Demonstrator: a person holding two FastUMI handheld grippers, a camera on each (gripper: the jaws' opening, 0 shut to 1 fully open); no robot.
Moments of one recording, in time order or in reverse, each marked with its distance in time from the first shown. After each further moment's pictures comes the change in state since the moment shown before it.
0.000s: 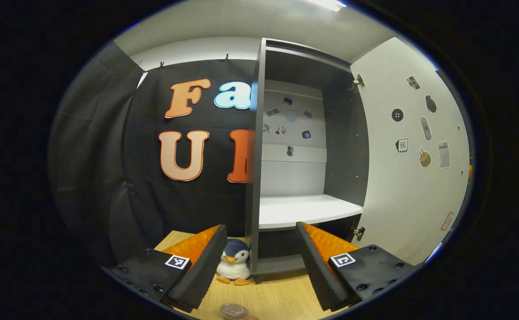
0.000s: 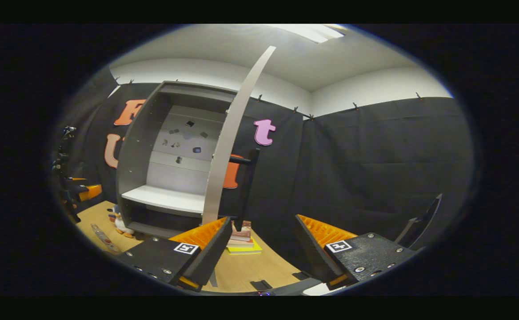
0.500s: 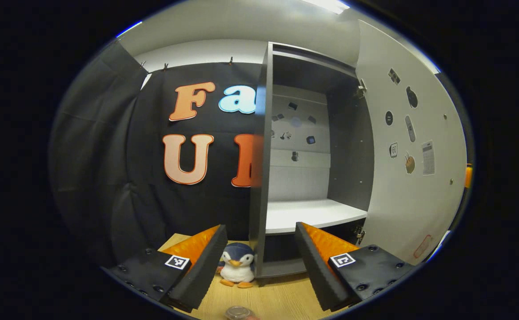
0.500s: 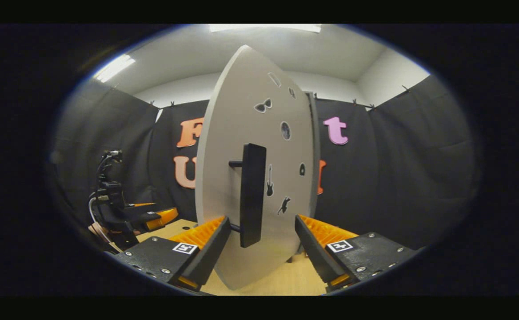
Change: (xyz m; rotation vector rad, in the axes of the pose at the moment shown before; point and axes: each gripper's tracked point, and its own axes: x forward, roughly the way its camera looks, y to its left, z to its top) left arm -0.004 0.031 0.007 -0.006 -0.014 0.038; right arm 0.036 0.185 0.031 0.149 -0.036 0.477
